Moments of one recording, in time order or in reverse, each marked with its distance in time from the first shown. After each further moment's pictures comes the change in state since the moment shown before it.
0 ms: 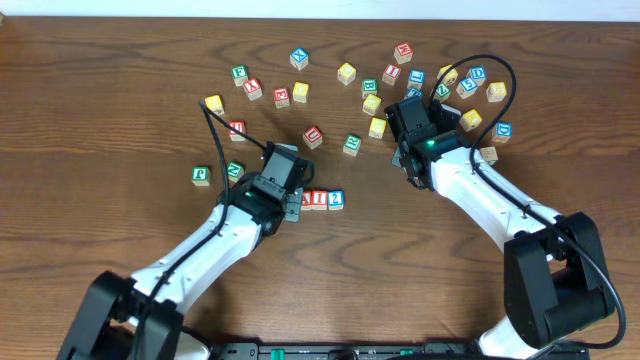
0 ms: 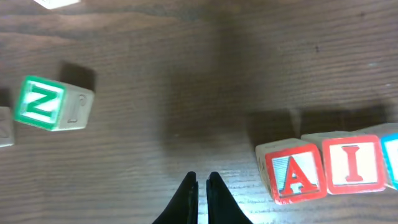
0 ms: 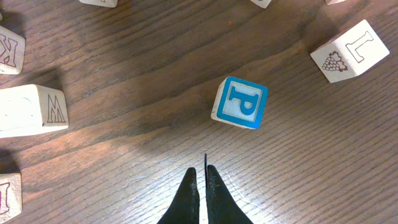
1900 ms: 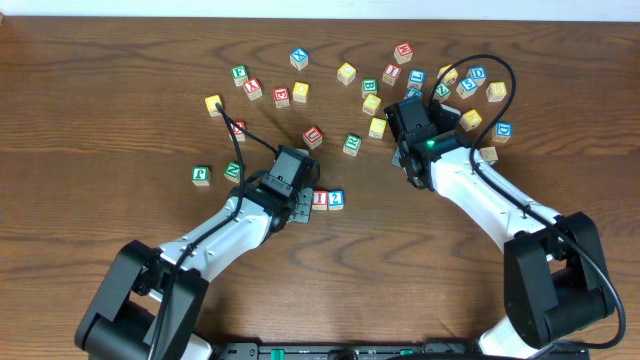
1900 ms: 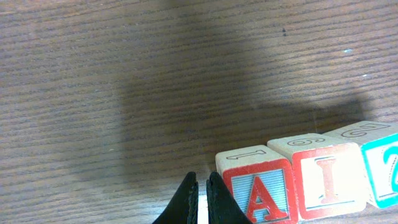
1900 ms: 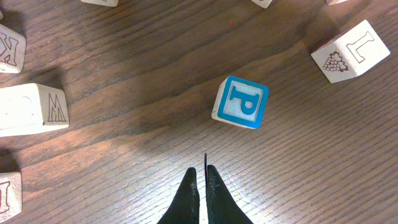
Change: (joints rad) left arm -0.004 0.111 -0.003 0.101 0.128 -0.011; right arm 0.002 0.000 0.000 0.000 0.000 -0.003
